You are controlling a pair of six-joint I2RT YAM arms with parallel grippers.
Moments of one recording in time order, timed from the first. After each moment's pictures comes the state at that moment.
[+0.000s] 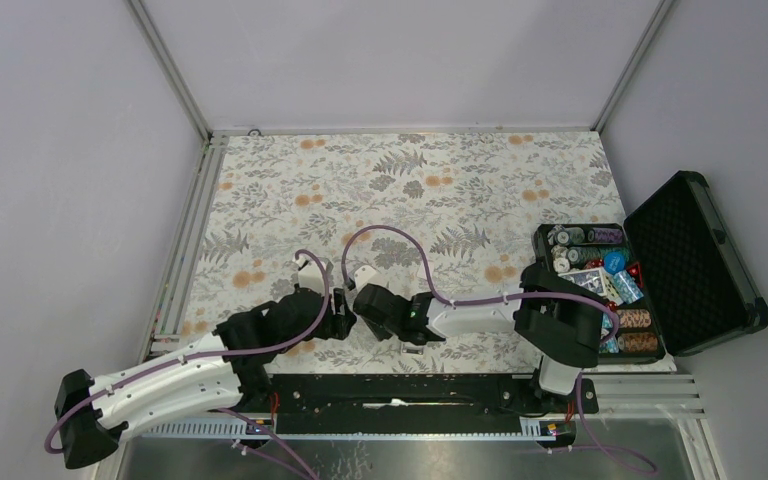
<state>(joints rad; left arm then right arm) -1.03 0.66 0.43 -0.47 -0.32 -0.71 1.24 1.76 0.93 -0.13 0.29 0.39</state>
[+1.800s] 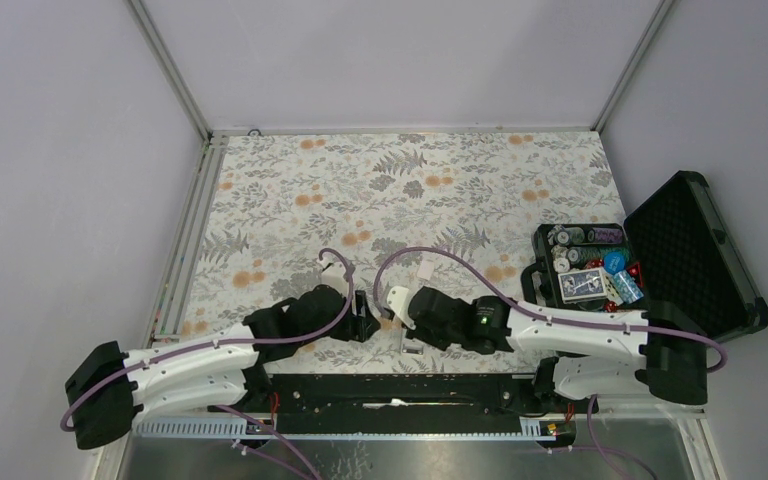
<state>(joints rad) -1.03 0.88 0.38 -0.18 -0.15 -0.78 1.24 1.21 0.74 -0.48 0.19 -0.04</state>
